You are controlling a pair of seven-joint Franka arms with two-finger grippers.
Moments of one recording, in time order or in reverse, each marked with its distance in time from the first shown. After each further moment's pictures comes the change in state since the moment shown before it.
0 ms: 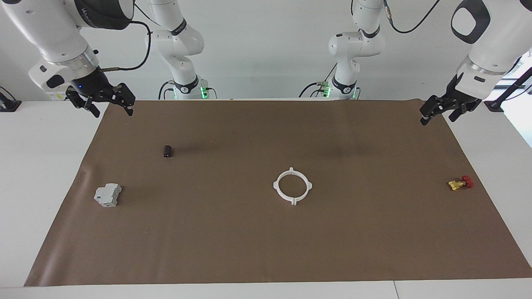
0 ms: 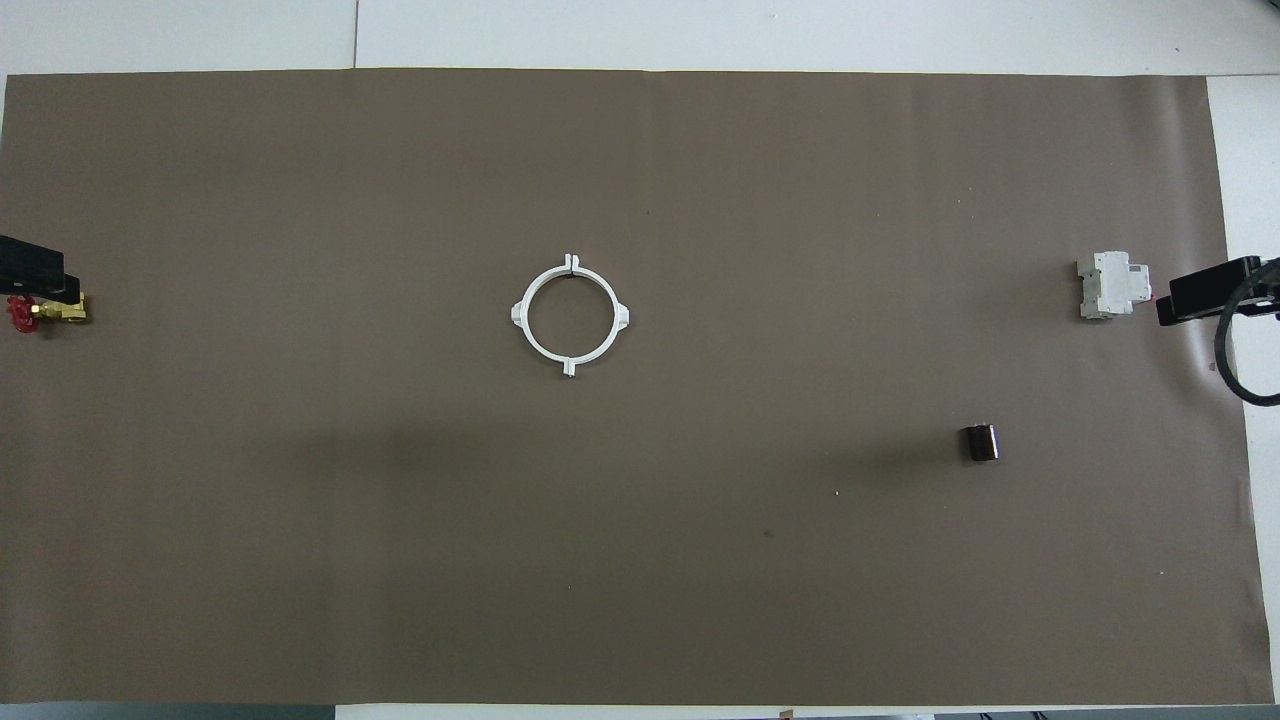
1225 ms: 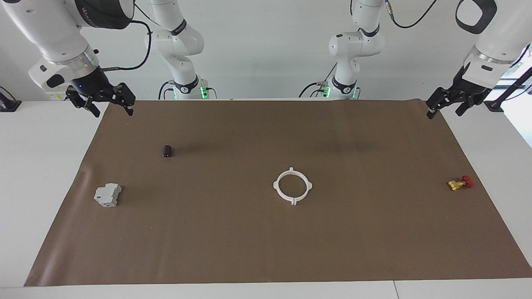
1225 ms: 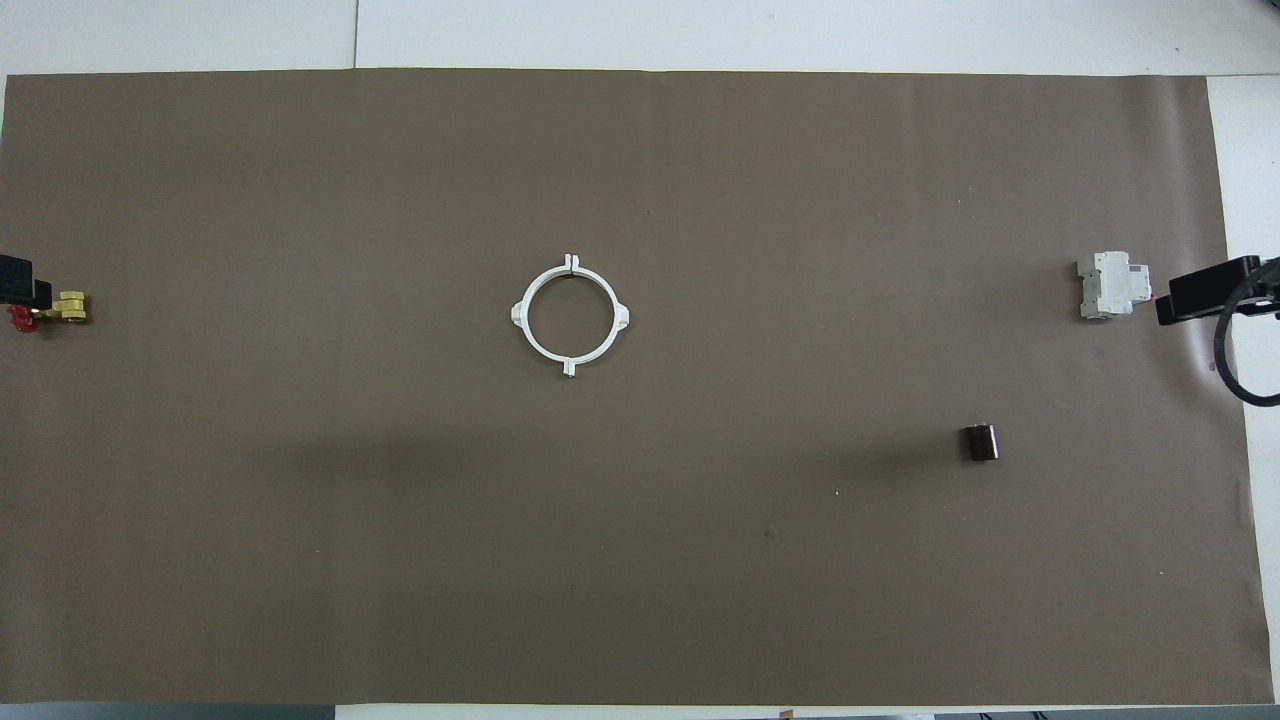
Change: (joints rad) left arm 0.028 -0.012 -0.008 -0.024 0.000 0.047 0.050; right arm 0.001 0.000 0.001 0.001 0.000 0.000 0.000
